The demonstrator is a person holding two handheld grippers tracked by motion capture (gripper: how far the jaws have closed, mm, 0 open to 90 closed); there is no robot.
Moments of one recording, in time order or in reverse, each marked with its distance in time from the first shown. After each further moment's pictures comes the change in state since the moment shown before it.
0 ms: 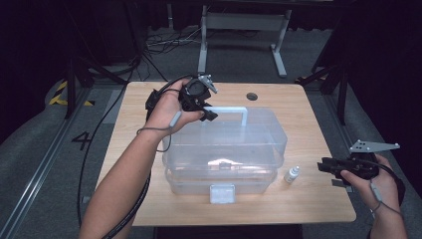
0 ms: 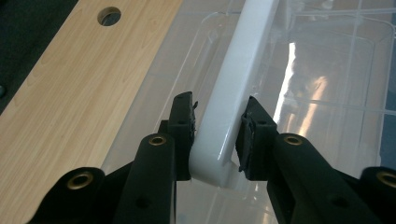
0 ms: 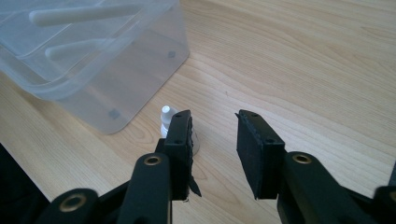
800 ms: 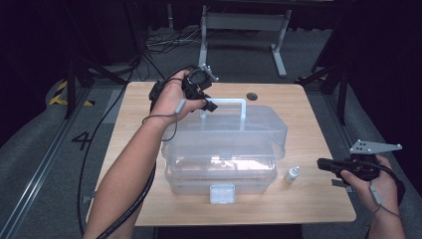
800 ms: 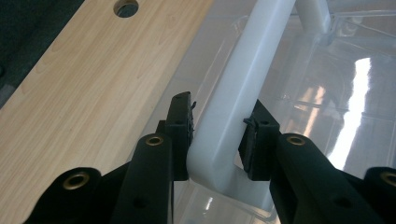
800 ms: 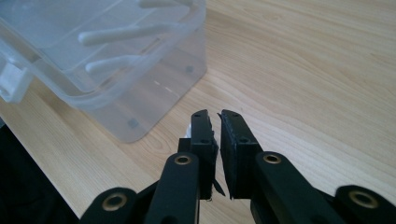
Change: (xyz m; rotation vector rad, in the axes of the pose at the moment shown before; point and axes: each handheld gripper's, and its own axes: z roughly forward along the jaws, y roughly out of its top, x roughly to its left) left arm 0.029 0.010 0.010 0.020 0.002 -0.084; right arm 0.018 0.010 -0.007 -0.049 0.022 -0.068
